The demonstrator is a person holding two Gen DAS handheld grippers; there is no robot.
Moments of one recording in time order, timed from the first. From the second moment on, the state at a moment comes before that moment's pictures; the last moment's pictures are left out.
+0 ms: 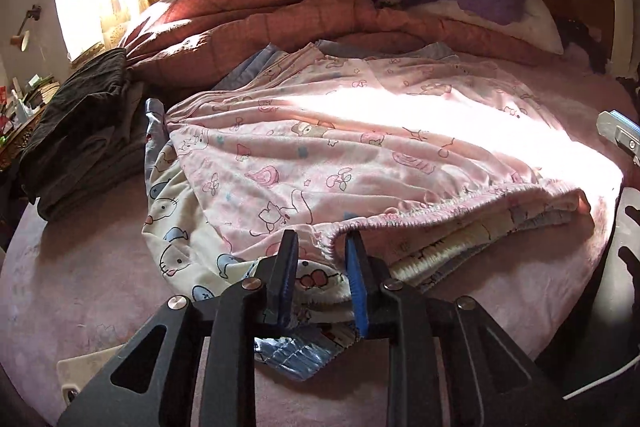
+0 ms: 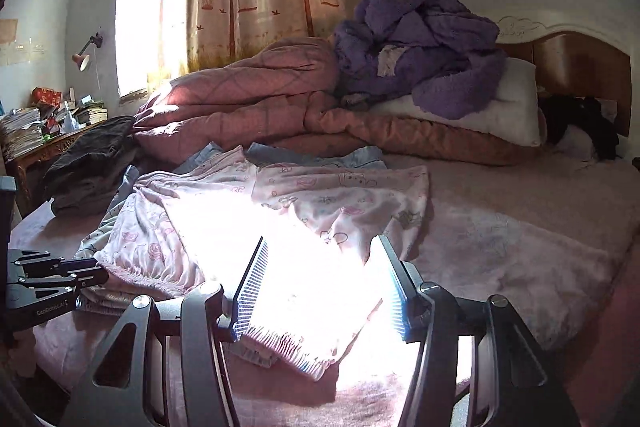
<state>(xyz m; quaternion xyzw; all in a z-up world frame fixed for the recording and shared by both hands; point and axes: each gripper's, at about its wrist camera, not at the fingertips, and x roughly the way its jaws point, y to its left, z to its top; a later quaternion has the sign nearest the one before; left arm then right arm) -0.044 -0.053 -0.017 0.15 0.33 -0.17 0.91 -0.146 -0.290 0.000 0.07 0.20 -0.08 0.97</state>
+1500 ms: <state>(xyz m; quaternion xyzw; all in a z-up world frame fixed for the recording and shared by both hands) -0.113 0.000 -0.032 0.04 0.20 0.03 0.98 -0.170 -0.304 -0.053 0.17 0.22 -0.23 0.93</state>
